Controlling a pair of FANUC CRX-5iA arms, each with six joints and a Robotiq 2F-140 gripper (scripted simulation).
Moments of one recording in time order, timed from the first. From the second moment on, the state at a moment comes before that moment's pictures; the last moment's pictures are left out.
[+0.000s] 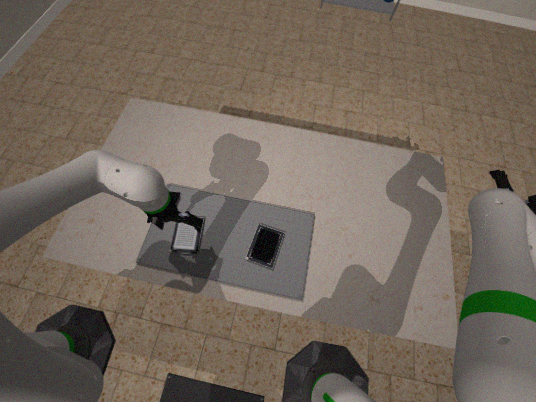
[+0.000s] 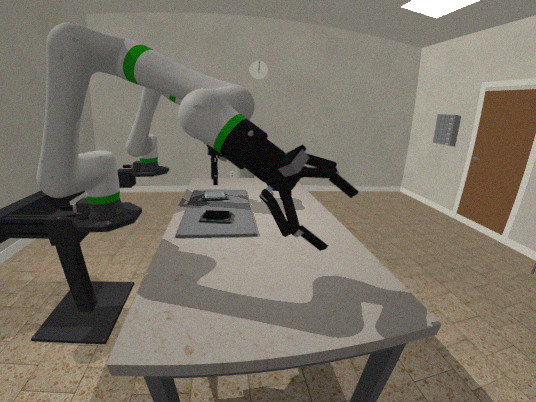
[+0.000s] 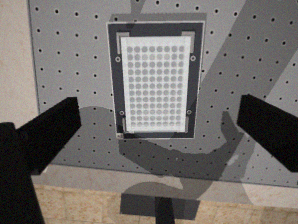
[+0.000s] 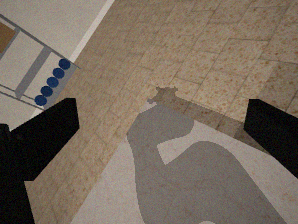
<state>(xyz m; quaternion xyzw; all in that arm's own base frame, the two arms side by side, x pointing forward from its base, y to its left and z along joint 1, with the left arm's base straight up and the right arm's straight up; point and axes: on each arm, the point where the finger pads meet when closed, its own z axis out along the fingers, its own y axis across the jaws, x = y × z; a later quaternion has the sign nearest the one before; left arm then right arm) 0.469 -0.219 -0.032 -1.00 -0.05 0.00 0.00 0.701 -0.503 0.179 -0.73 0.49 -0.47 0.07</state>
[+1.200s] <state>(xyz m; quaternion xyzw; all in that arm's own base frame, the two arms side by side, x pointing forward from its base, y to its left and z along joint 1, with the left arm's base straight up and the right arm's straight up) 0.469 -0.218 -0.083 -1.00 -0.05 0.00 0.00 0.701 -0.503 0.179 -0.73 0.49 -0.47 0.07</state>
